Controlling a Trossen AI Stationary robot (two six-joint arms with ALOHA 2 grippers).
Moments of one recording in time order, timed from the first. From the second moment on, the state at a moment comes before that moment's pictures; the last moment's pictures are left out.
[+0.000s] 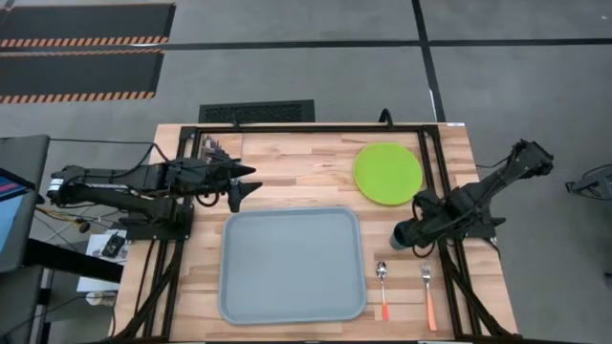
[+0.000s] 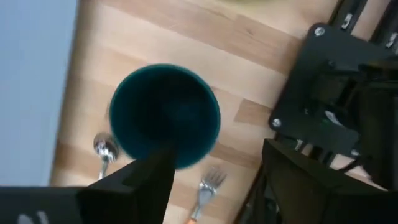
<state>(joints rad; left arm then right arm) 0.00 0.82 0.77 -0.31 -0.30 -0.43 0.55 1.09 0.99 -1.47 0.11 1.80</state>
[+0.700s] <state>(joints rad) 0.00 0.82 0.77 -0.36 -0.33 -0.43 0.53 1.03 0.70 -1.19 0.11 1.89</state>
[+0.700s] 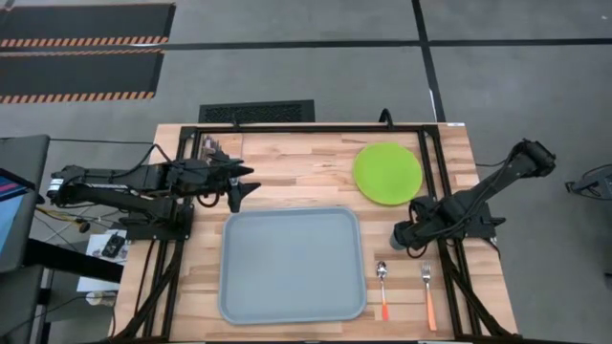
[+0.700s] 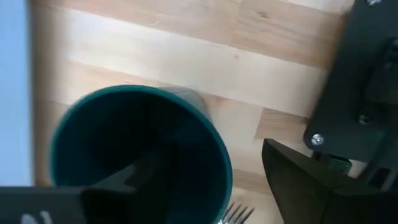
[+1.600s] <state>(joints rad) 0.00 0.82 0.77 -0.36 -0.35 -0.43 0.26 1.06 0.94 -1.16 0.15 1.47</state>
